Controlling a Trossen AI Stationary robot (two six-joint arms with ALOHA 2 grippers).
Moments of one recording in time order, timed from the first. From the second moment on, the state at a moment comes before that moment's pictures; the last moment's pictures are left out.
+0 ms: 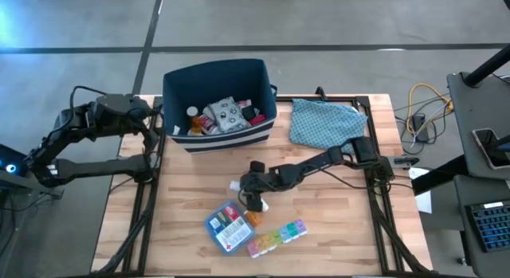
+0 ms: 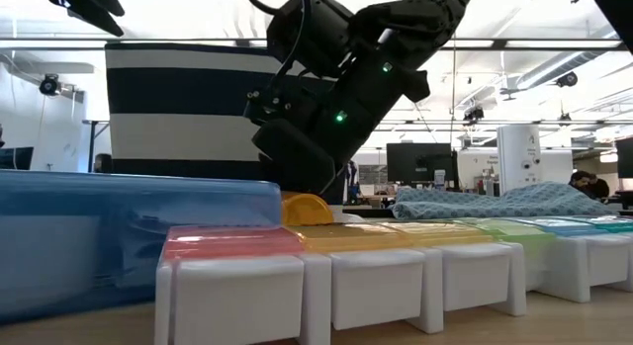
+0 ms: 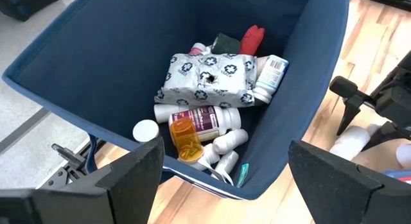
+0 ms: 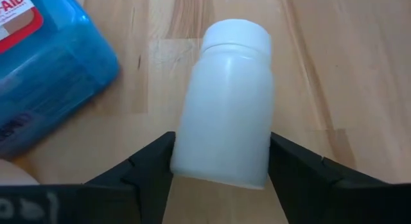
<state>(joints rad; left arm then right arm) 0.40 0.70 1.23 -1.26 -0.21 -0.12 0.14 2.16 1.35 -0.06 0.15 0.18</state>
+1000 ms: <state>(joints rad) 0.40 0.73 1.23 -1.26 -0.21 -0.12 0.00 2.00 1.78 -0.63 0.16 -0.14</state>
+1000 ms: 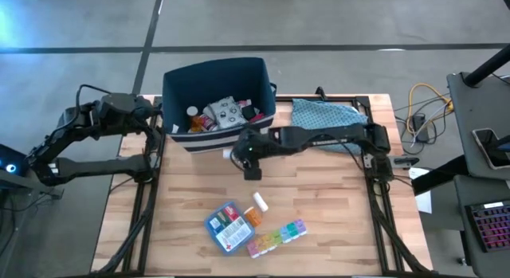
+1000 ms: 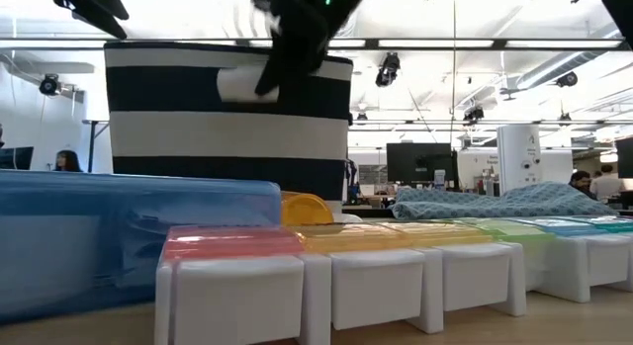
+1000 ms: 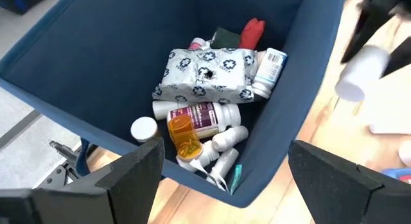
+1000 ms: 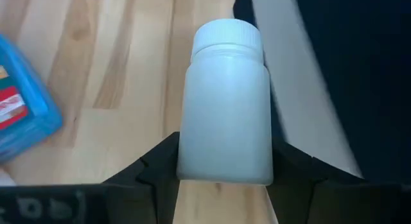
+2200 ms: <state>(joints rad) 0.40 0.75 1.23 -1.26 -0.21 -0.14 -0.25 2.05 1.94 -0.46 0.11 -0.13</state>
